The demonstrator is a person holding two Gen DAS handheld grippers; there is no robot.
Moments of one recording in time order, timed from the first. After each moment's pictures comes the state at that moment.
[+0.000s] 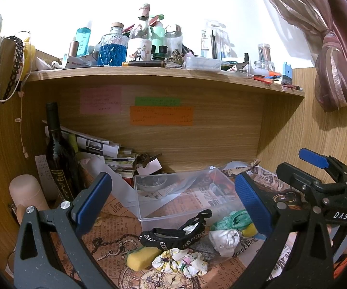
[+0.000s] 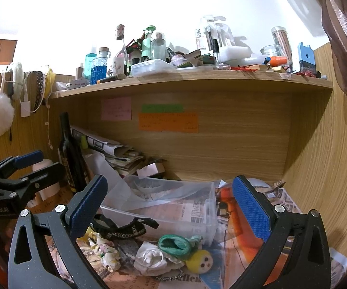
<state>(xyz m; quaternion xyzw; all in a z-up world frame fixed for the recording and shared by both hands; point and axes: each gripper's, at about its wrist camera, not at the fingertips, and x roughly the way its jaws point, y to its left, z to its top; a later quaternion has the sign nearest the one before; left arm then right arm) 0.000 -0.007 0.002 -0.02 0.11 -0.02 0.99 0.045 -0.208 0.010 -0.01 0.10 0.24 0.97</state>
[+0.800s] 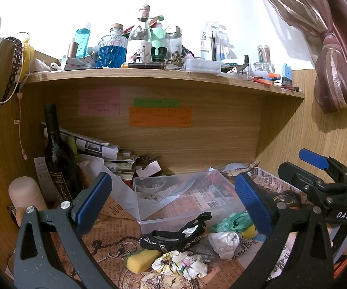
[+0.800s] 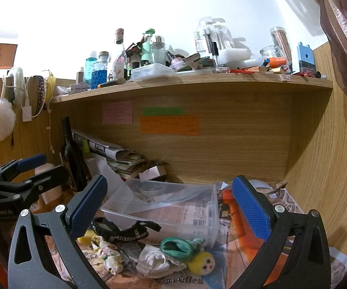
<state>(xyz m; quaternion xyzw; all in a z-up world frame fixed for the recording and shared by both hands) 0.000 -0.010 0.004 -0.02 0.11 -0.02 0.99 0.043 -0.211 0.010 0.01 0.10 0.24 0.97</state>
